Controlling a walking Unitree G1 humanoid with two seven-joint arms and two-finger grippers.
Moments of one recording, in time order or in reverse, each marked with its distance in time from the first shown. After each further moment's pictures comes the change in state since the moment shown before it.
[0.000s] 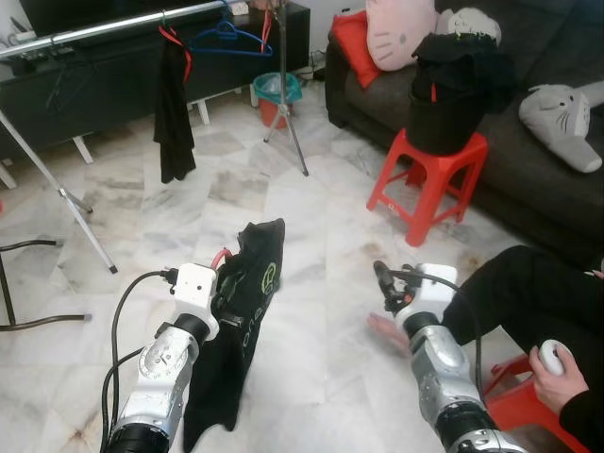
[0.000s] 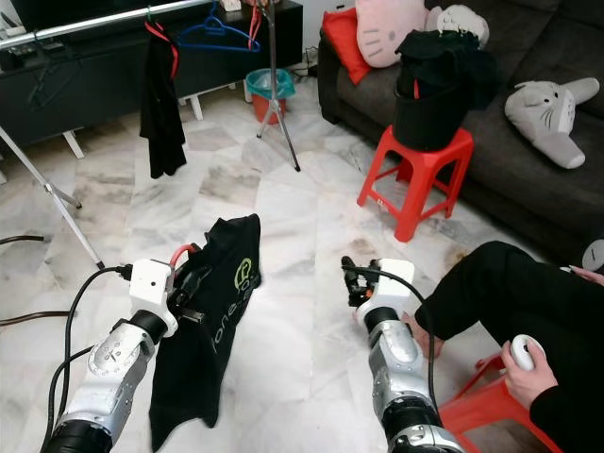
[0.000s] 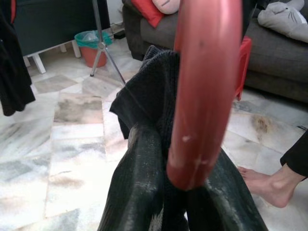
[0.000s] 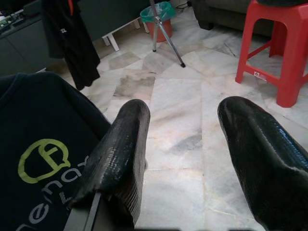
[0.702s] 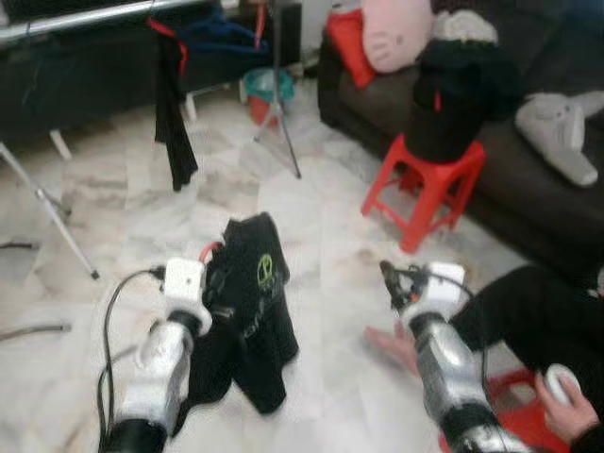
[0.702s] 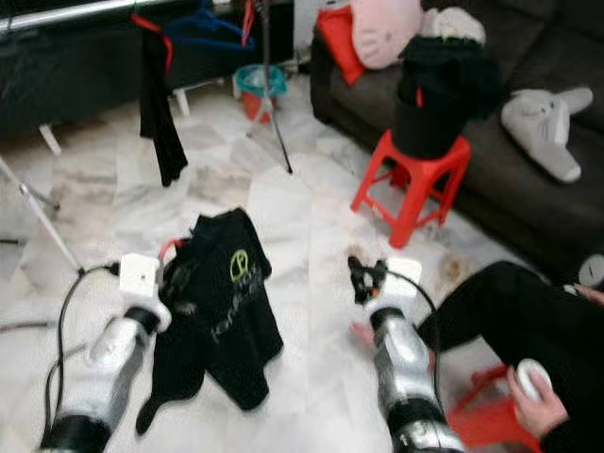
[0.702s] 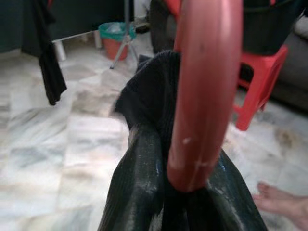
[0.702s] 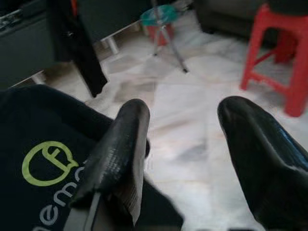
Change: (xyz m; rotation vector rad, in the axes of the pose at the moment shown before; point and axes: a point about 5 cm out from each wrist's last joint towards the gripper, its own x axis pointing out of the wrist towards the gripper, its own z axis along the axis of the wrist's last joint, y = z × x) left arm -0.007 0.021 -0.008 -0.030 0.035 0.117; right arm 0.001 0.010 -0.002 0.018 0.002 0.023
